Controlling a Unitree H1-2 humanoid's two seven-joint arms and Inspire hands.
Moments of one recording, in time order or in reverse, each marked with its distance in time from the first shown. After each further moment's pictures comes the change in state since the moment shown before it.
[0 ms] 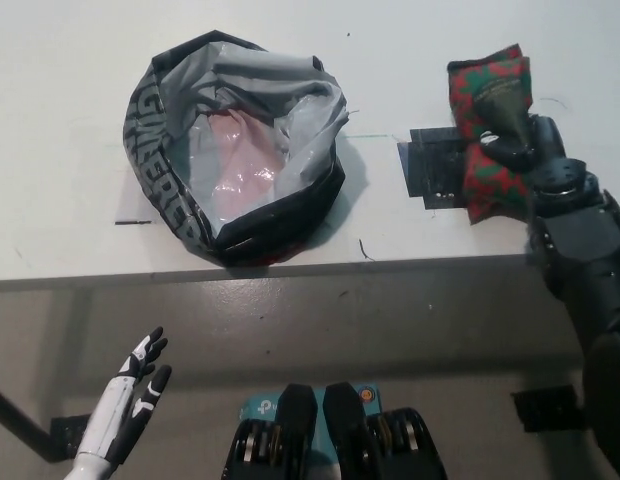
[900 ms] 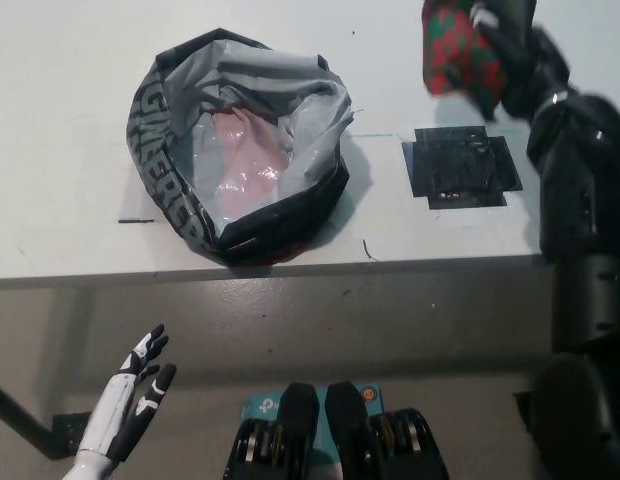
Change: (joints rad) left_arm -0.009 0.000 -0.001 0.002 0.000 -0.001 -0.001; right_arm -0.013 0.117 -0.151 -0.604 0.396 0.218 0.197
